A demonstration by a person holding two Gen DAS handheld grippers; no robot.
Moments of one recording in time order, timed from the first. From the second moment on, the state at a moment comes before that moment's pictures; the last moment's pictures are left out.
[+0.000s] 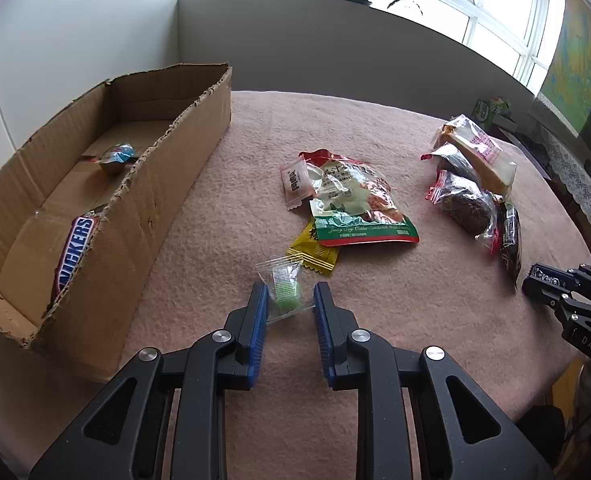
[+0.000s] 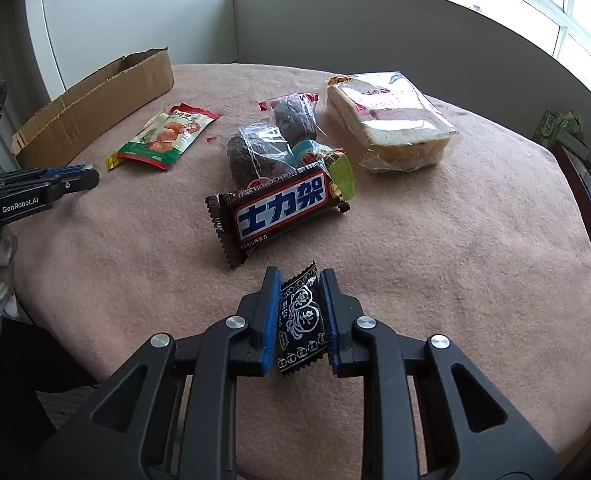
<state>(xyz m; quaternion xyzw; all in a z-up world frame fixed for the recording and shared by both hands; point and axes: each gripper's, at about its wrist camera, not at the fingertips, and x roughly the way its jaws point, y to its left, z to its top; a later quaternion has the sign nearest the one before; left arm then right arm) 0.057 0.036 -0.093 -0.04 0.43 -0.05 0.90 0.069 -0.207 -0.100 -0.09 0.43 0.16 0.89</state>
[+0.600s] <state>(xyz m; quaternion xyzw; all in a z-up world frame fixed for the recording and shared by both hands) 0.043 0.038 -0.075 -0.05 0.40 -0.06 0.91 0.059 -0.216 -0.075 -0.07 0.40 0.15 0.90</state>
